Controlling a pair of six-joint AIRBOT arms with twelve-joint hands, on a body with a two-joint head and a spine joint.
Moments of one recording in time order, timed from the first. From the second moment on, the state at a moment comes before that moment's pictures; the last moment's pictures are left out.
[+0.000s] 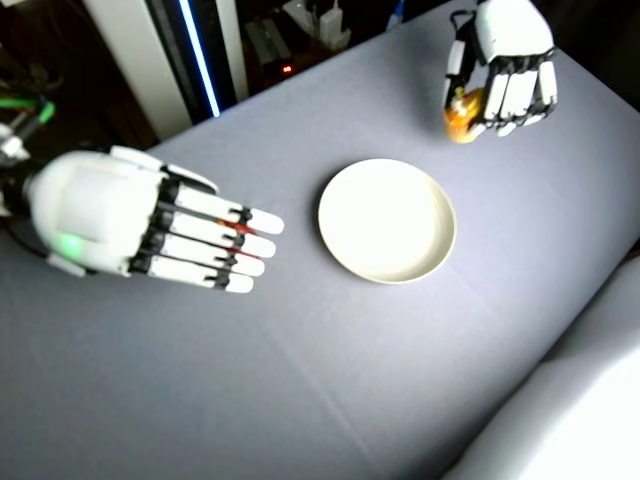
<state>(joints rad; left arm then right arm) 0.78 -1.00 1.12 -0.32 -0.84 1.11 -1.10 -0.88 1.17 0.03 1.20 -0.48</state>
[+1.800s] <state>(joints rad) 0.99 -0.86 0.88 -0.25 -1.36 1.02 -0.92 -0.95 1.28 -0.34 0.82 -0.38</state>
